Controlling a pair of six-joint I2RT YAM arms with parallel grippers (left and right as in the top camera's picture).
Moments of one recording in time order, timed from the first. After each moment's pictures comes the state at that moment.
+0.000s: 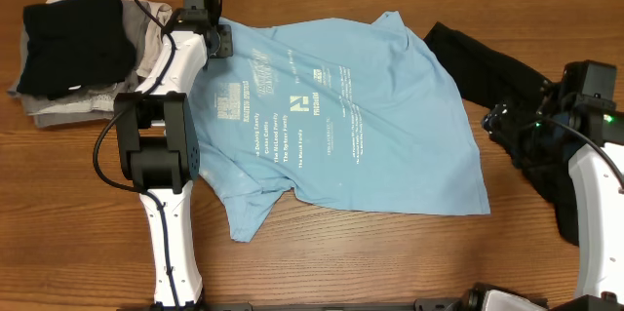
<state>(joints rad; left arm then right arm) -0.03 2.46 1.99 -0.56 -0.12 -0.06 -0.27 1.38 1.20 -1.05 -0.23 0.43</state>
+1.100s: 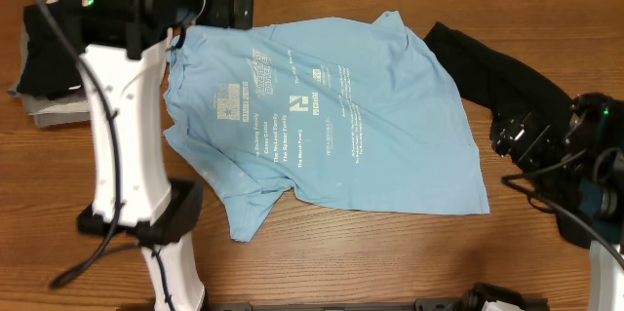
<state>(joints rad) -0.18 2.08 2.90 -1.69 0.06 -0.08 -0.27 1.03 1.30 -1.26 -0.28 0.43</state>
